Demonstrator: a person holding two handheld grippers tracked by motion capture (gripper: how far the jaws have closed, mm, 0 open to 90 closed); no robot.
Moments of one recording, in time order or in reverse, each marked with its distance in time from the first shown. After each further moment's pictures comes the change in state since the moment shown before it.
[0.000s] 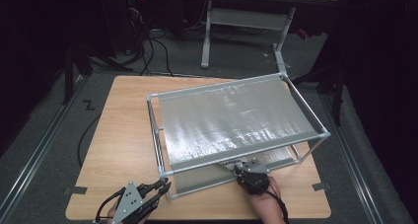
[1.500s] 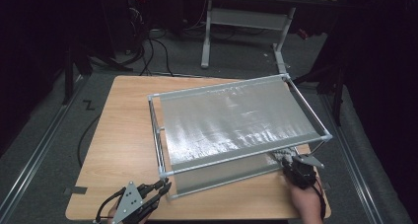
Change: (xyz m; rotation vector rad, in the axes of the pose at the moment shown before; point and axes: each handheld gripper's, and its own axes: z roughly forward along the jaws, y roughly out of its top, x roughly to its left) left arm 0.000 0.000 0.001 -0.004 -0.007 -0.004; right arm -0.122 -0.043 -0.022 0.016 -0.222 0.251
